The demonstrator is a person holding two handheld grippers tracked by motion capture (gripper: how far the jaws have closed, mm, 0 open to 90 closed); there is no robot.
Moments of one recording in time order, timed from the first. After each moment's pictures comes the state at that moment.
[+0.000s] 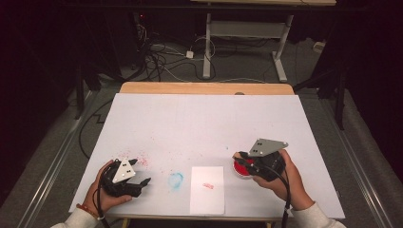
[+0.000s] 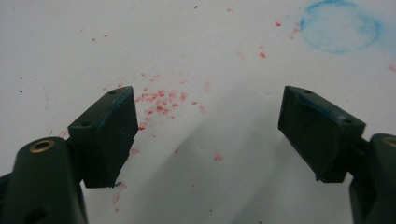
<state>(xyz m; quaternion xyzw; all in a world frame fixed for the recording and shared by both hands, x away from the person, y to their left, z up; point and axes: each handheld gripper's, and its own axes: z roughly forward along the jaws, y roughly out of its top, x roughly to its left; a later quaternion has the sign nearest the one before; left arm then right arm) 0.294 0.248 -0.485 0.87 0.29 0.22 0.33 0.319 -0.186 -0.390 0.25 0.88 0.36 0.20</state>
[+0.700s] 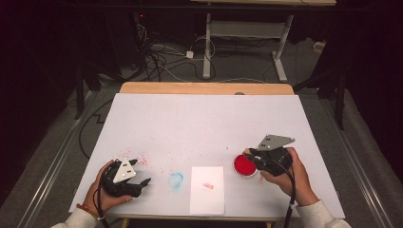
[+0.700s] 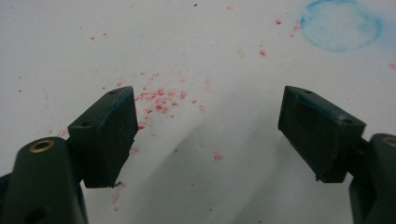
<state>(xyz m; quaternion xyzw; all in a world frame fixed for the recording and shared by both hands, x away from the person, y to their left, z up) 0.295 0.248 -0.486 0.87 0.29 0.22 0.32 0.336 -0.206 -0.403 0.29 0.87 0.33 0.21</state>
